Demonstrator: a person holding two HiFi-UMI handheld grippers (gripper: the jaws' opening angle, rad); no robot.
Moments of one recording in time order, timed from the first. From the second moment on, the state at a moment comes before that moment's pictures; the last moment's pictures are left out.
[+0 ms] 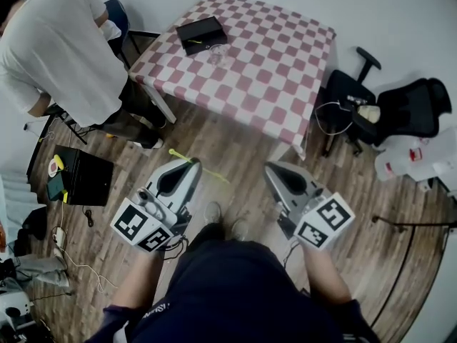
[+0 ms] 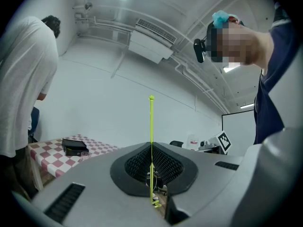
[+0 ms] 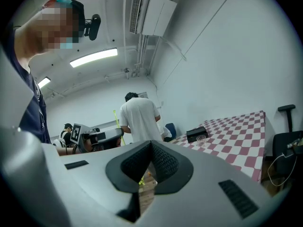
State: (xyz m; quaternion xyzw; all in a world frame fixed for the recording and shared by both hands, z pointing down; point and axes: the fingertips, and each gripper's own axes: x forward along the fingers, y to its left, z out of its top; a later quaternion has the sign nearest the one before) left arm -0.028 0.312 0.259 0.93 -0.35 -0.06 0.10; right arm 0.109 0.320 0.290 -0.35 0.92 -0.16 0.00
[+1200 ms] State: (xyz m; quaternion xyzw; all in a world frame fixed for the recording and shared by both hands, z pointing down) left arm -0.076 0.037 0.299 0.93 -0.33 -0.07 0.13; right arm 0.063 0.062 0.321 -0.37 0.91 -0.18 -0.03
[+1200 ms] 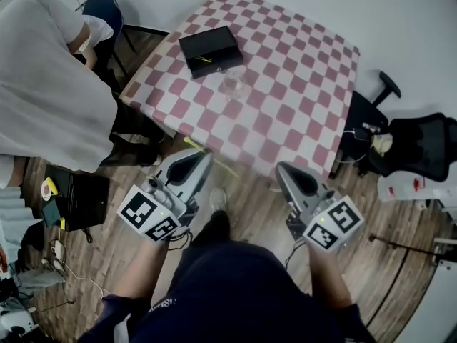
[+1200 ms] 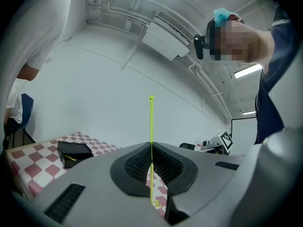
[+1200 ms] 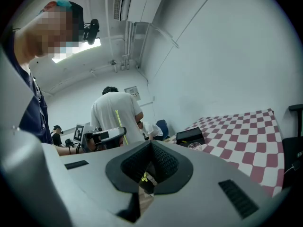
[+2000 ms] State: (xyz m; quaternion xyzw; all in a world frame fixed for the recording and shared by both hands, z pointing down) left arm -0.127 -0.117 0.316 0.94 -0.31 -0.05 0.16; right arm 0.016 -0.078 0.333 -0.41 0.88 -0.21 -0.04
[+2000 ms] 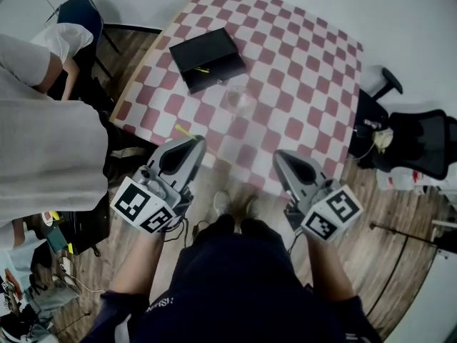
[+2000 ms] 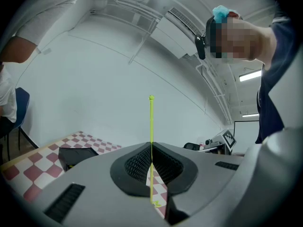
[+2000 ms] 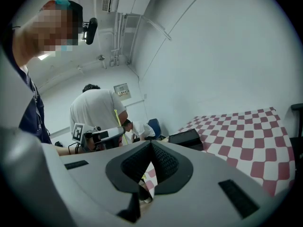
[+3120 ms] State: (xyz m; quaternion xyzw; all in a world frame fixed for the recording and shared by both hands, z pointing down) left arm -0.049 -0.295 0.391 0.91 -0.37 0.00 0.17; right arm 0.086 -0.193 0.396 -0.38 0.88 -0.27 -0.07
